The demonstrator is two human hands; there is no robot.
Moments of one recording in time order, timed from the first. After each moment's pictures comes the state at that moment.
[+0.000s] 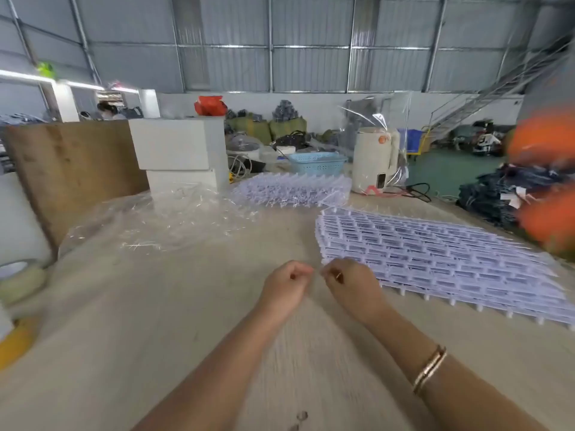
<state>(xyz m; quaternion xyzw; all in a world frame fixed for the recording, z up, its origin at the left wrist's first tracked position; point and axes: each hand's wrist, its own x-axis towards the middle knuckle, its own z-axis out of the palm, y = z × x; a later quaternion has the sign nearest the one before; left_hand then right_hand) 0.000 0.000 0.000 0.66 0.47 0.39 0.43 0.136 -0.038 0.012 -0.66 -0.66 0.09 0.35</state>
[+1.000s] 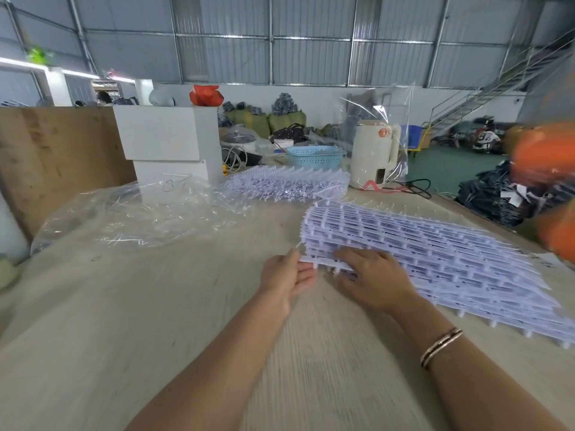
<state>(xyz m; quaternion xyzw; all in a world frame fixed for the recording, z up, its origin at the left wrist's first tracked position) 0.031 0.032 0.000 0.38 0.44 0.49 0.65 0.207 -0.007 -0.003 -0.66 -0.73 -0.10 0.15</state>
